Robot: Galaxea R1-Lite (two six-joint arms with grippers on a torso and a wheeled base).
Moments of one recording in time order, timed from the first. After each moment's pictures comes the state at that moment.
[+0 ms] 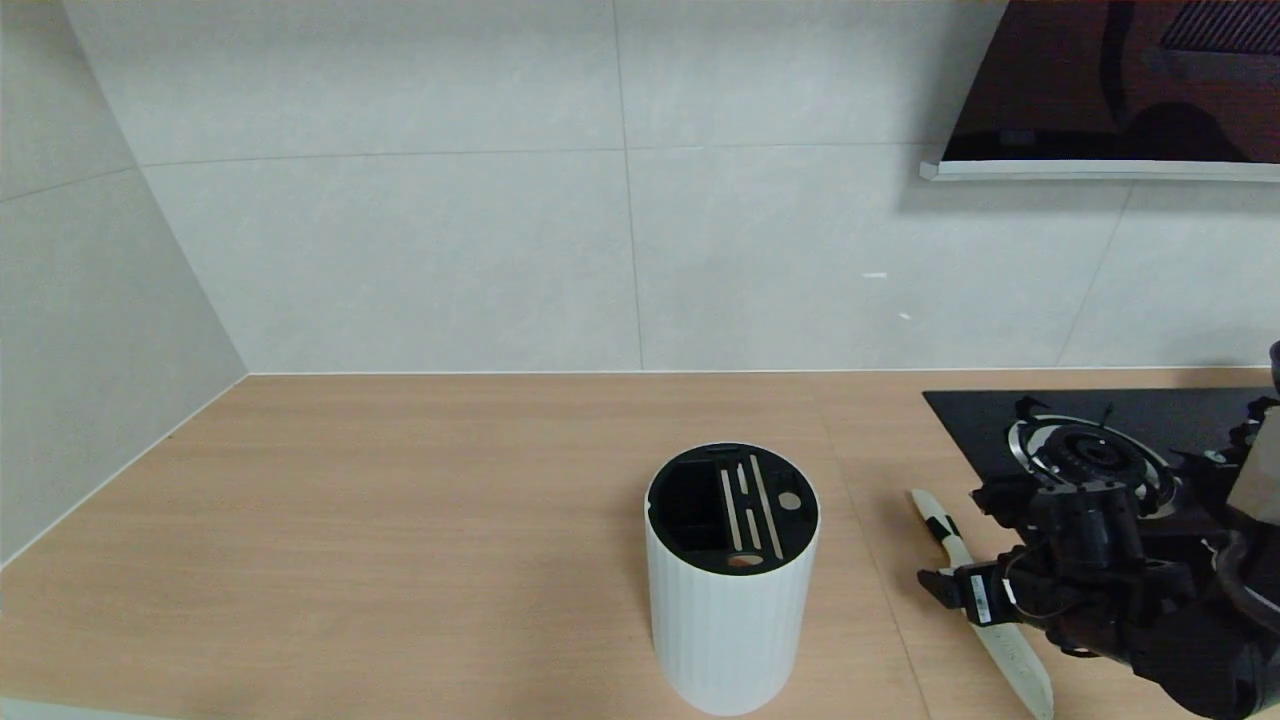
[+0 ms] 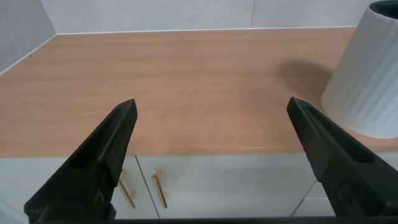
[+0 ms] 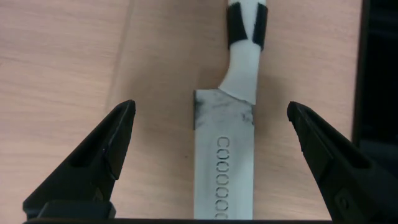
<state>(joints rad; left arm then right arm) 0.00 0.00 0.00 0.00 -0.02 0.01 0.20 2.08 -0.41 -1.00 -0.09 0.00</state>
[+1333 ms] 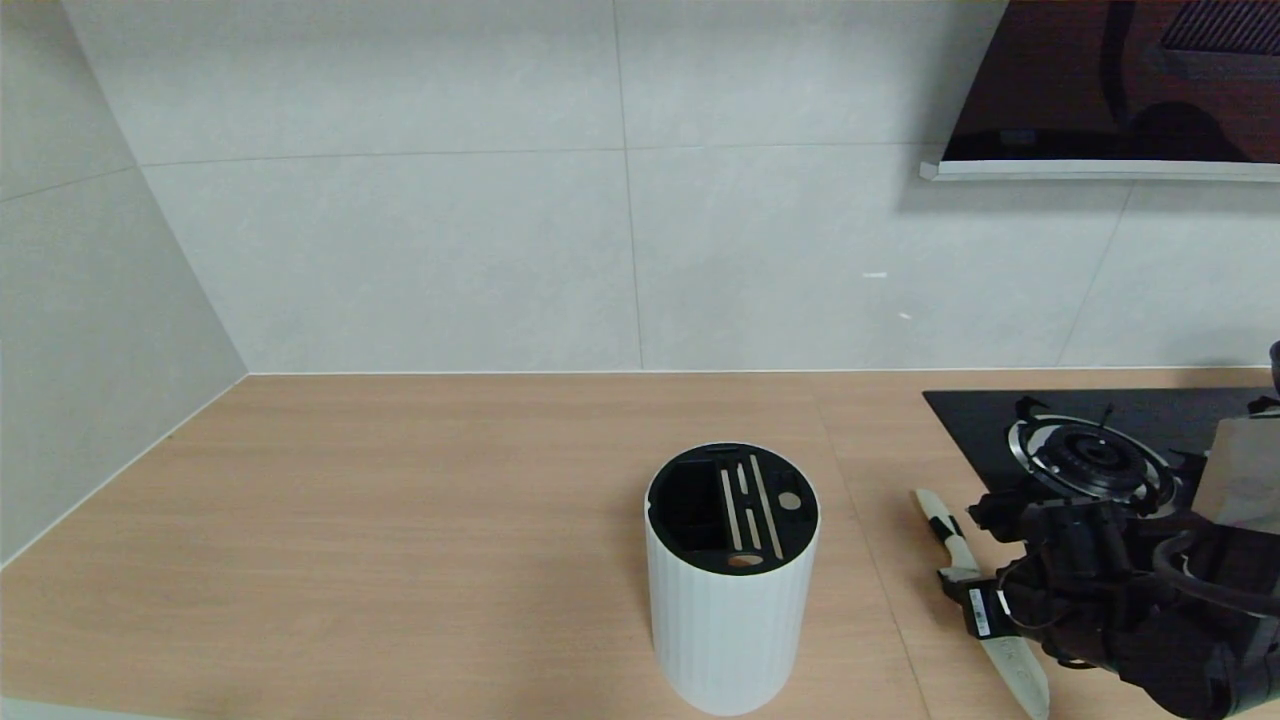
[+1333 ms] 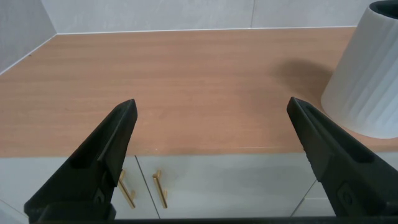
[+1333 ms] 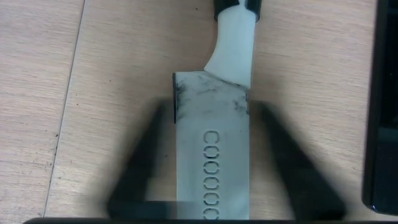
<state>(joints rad) 0.00 0.00 0.00 0.00 -0.02 0.01 0.18 2.16 -0.41 -1.03 -0.10 0.00</state>
